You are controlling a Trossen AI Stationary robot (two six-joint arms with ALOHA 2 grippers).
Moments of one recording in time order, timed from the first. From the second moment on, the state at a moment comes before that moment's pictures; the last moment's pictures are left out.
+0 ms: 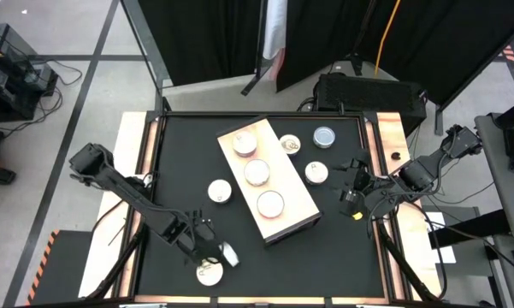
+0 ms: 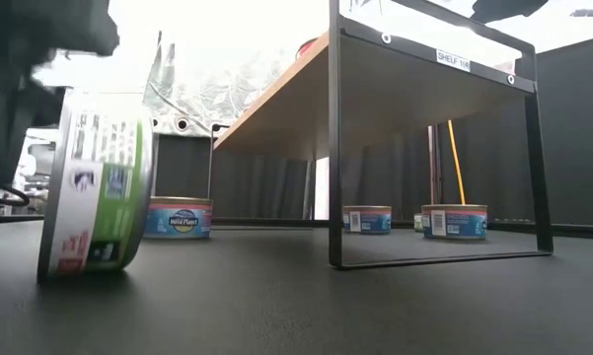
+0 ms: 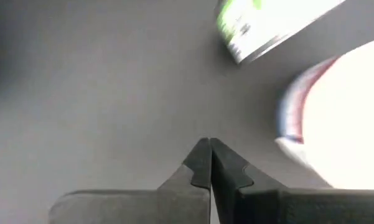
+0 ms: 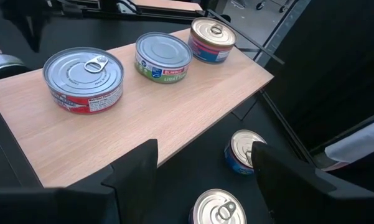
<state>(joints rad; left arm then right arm) -0.64 1.54 0.91 -0.62 -0.11 -0.73 0.58 0.94 1.00 -0.89 0.86 0.48</state>
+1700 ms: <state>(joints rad) -0.57 1.60 1.09 -0.61 -0.14 0.21 0.58 0.96 1.00 -0.89 0.81 0.55</state>
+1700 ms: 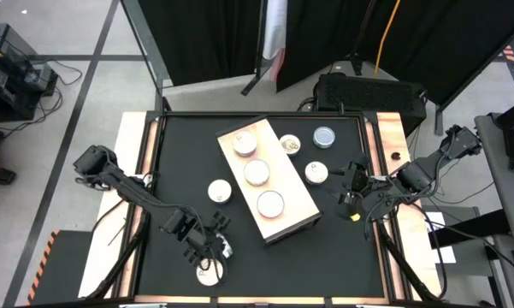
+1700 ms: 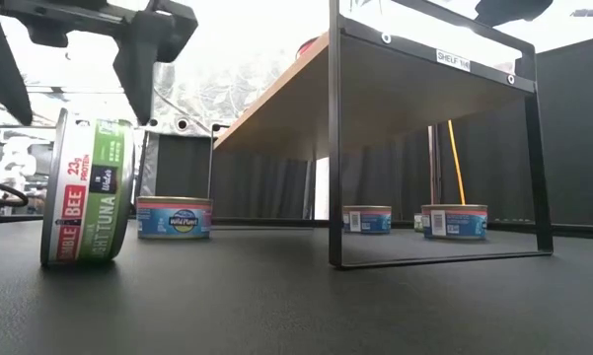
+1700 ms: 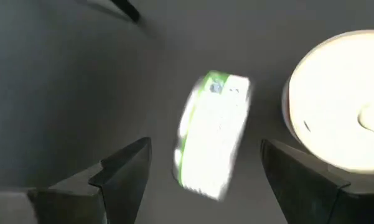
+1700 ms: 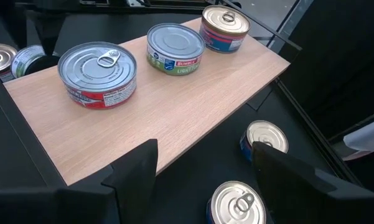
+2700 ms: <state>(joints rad) -0.55 1.65 1.12 -0.59 -0.12 0.23 0.58 0.96 1.00 -0.90 0.81 0.54</state>
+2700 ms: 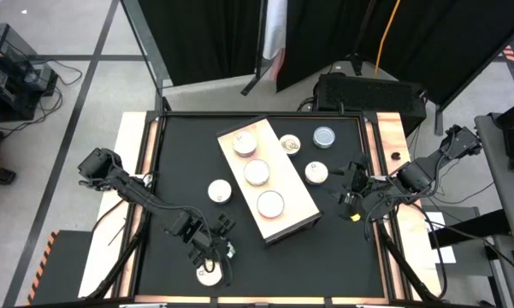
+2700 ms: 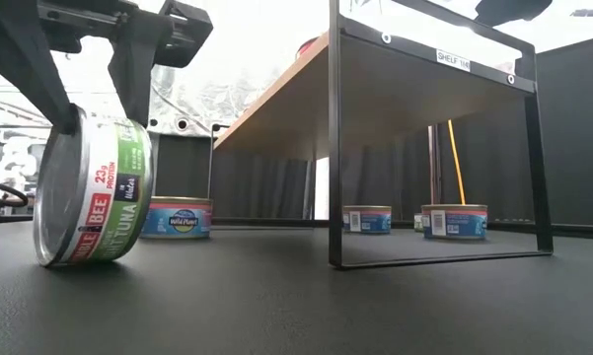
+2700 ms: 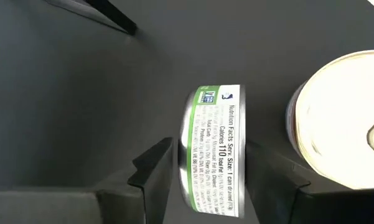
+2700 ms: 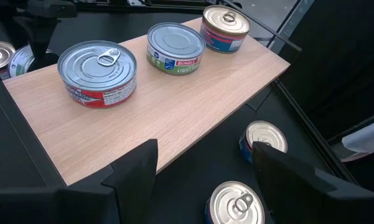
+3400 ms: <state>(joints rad) -0.53 1.67 1.11 -0.59 -0.07 0.11 0.58 0.97 1.00 -0.89 0.80 0.54</state>
